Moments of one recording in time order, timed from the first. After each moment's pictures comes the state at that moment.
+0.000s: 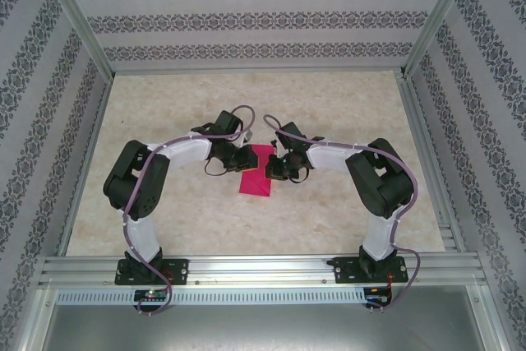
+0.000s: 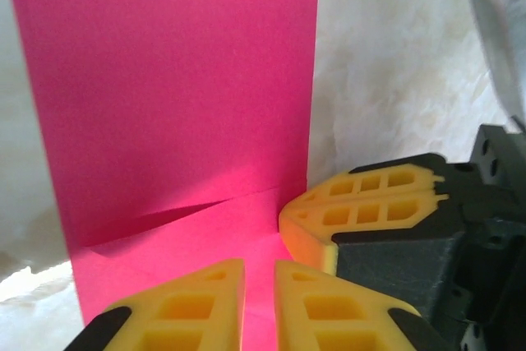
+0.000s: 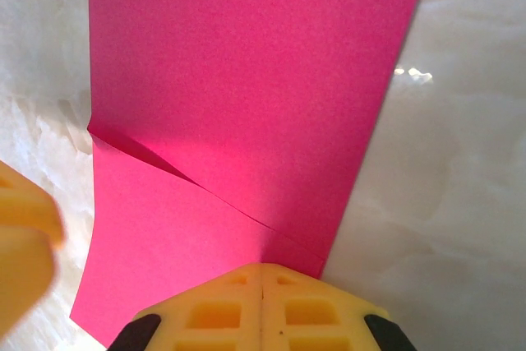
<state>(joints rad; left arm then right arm) -0.52 1.87 1.16 -0.41 0.54 -0.59 0.58 1.88 1.04 -0.33 -0.41 0.57</state>
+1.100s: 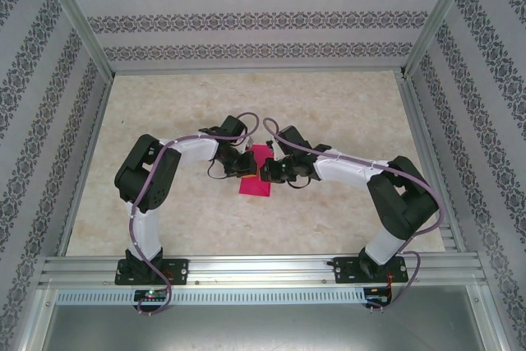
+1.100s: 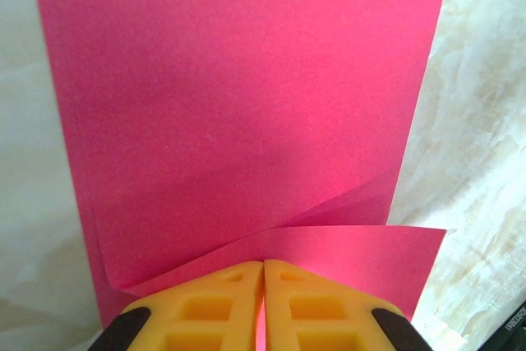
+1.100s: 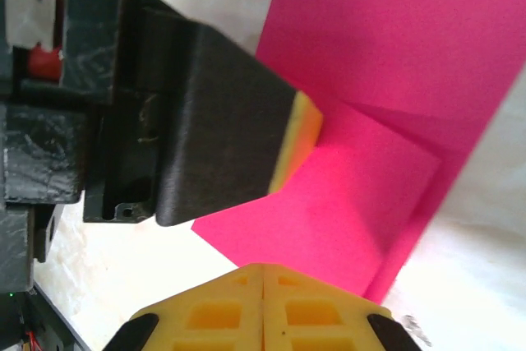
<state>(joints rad) -0.53 1.97 1.19 -0.46 0.51 -0.59 0.68 1.67 0.95 -0.28 -0.40 0.58</state>
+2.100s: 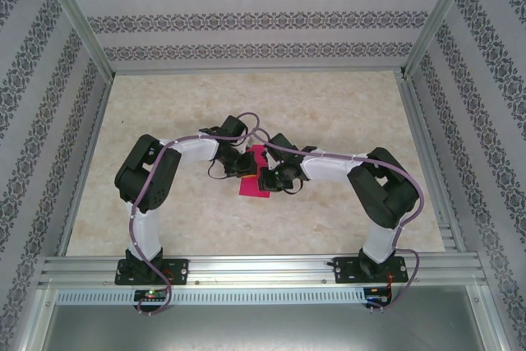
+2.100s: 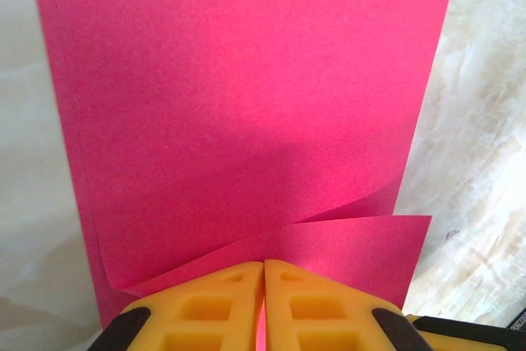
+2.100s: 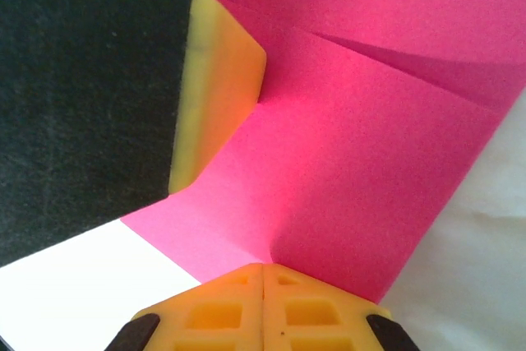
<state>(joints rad) -0.53 1.97 1.19 -0.46 0.50 -0.59 0.72 1.80 0.99 -0.35 -0.36 0.58</state>
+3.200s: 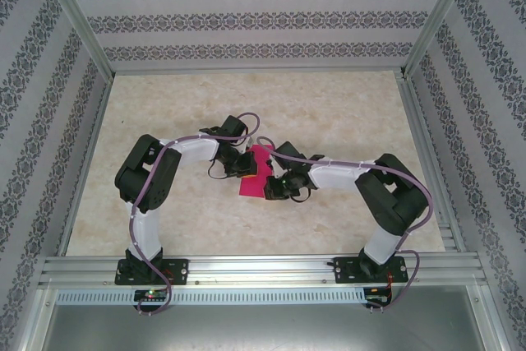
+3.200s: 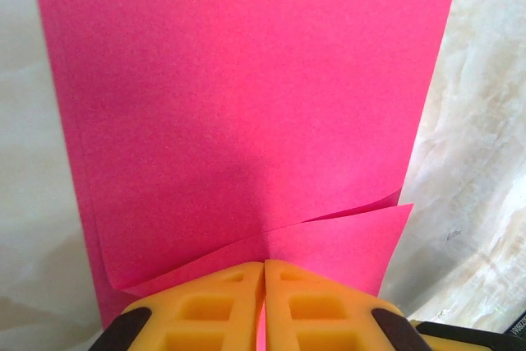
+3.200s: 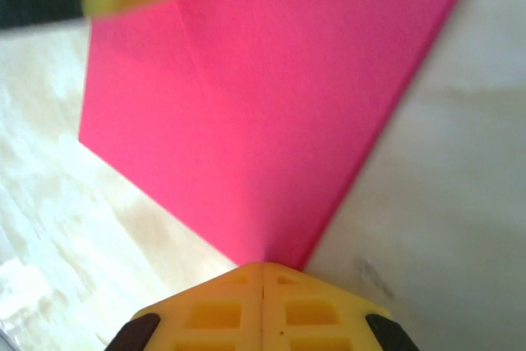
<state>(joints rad) -0.53 1.97 1.19 -0.47 0.49 -0.59 0.72 1.71 0.85 -0.33 -0.38 0.52</state>
